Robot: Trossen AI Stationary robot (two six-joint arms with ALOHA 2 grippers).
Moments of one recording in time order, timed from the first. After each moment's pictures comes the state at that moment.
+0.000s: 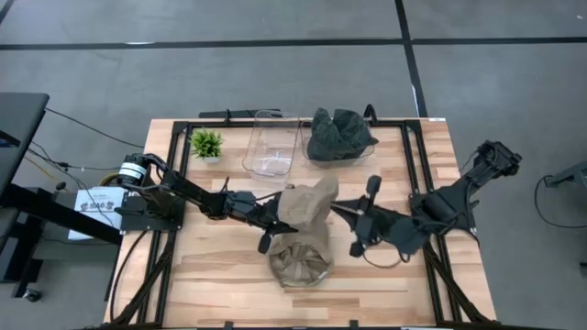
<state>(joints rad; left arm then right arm) -0.18 1.72 0.60 0.95 0.11 -0.08 0.63 1.34 1.32 -0.44 0.97 -0.30</state>
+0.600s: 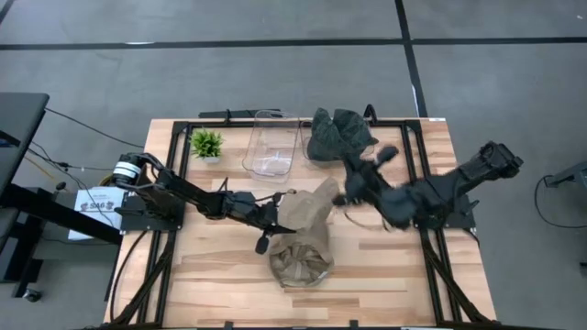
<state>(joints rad) -0.19 1.69 0.60 0.85 0.11 0.00 0.48 1.35 1.32 -0.17 1.38 -0.62</state>
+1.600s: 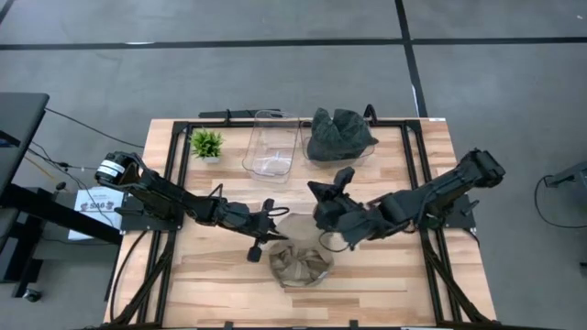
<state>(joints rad) -0.30 1.54 0.60 0.62 -0.06 0.05 0.43 1.56 1.34 -0.30 1.11 -0.52</state>
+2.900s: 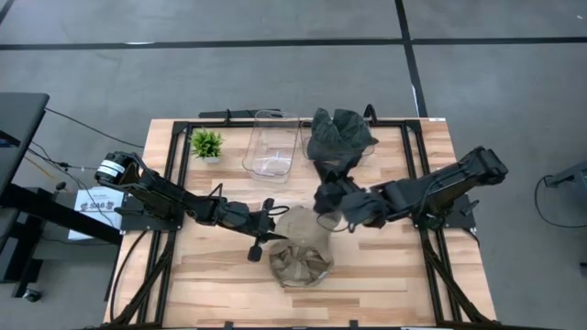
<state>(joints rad) -0.30 1.54 0.60 0.63 -0.06 0.04 0.35 1.53 1.37 -0.26 1.18 -0.67</state>
